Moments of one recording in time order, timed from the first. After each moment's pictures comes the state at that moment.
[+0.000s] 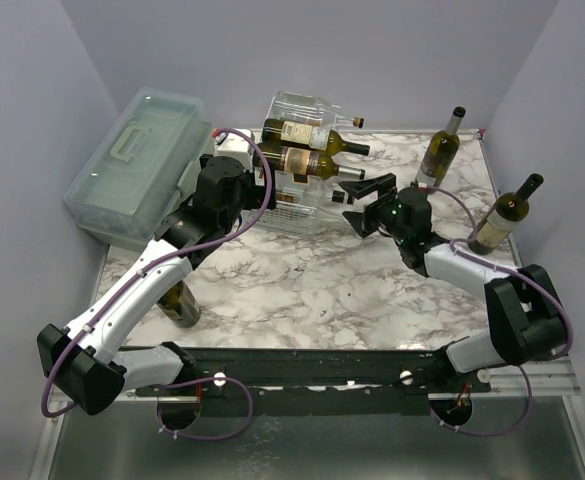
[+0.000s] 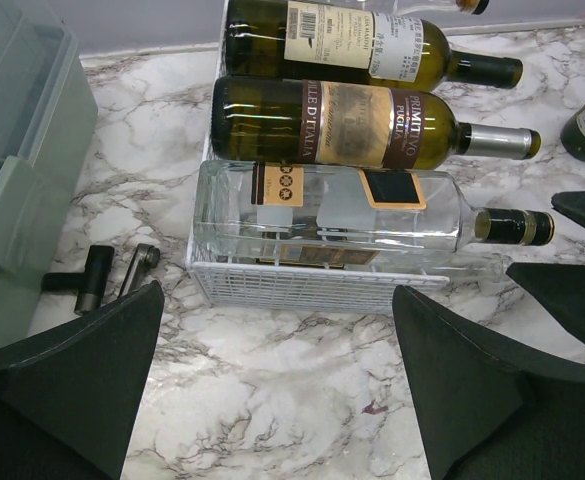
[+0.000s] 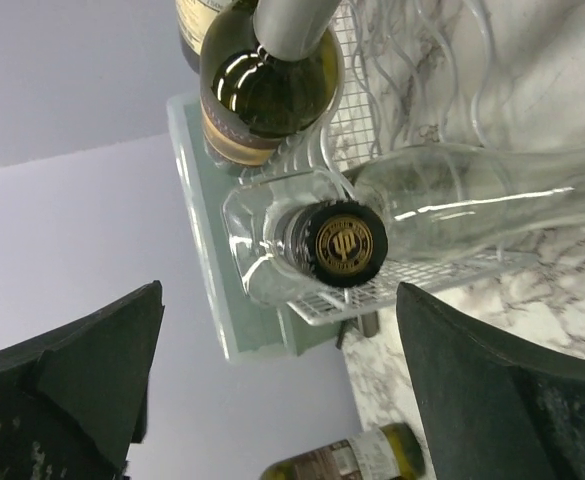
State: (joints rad) left arm -0.60 1.20 1.20 -0.34 -0.35 -0.22; right arm 0.38 1.49 0.70 0.53 -0.15 1.50
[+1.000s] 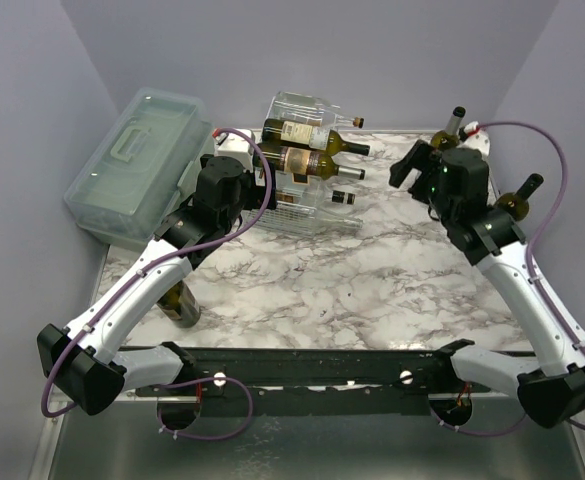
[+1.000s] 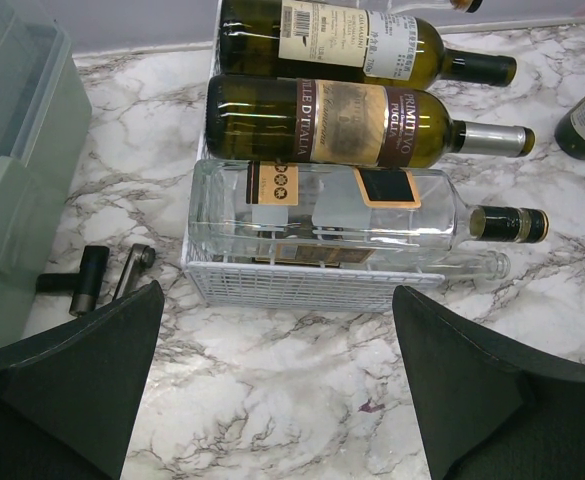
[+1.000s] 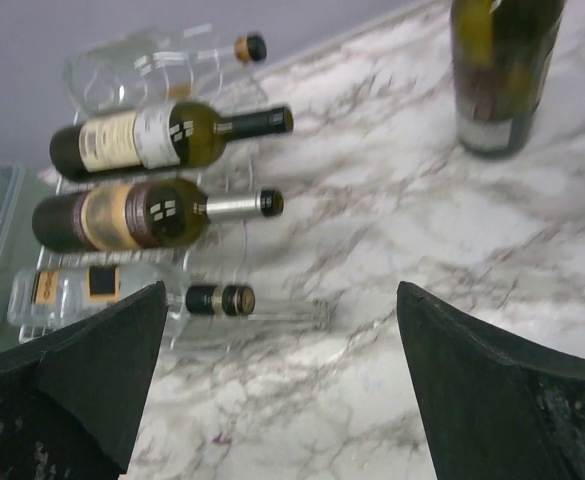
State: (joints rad) left arm -0.60 1.20 1.20 -0.34 -0.34 -0.23; right arm 0.38 1.10 1.18 -0.45 0.32 0.58
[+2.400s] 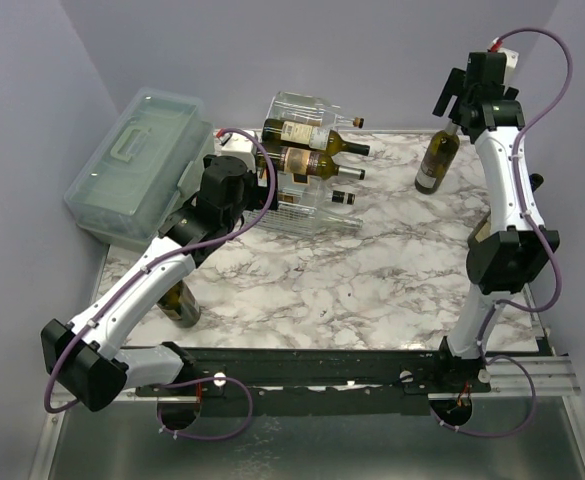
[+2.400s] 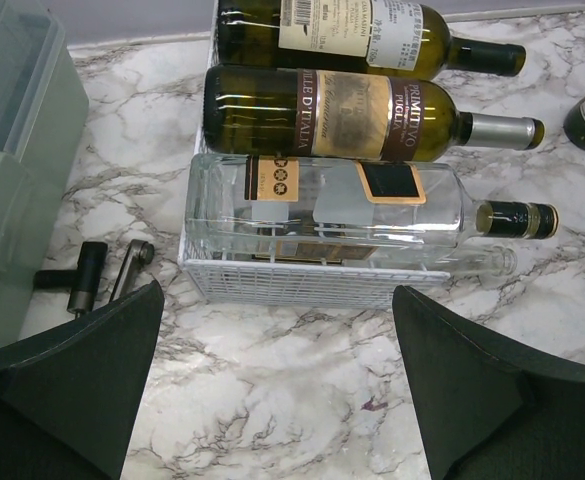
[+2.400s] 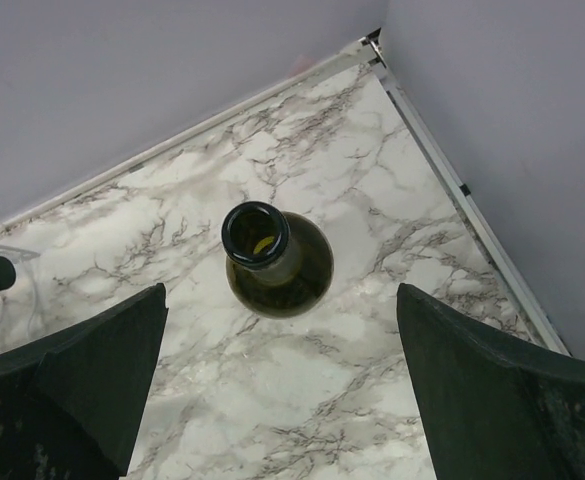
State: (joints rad) left arm -0.60 1.22 1.20 -0.34 -0.34 -0.23; right arm 0.01 1.89 2.14 -0.77 0.40 0.28
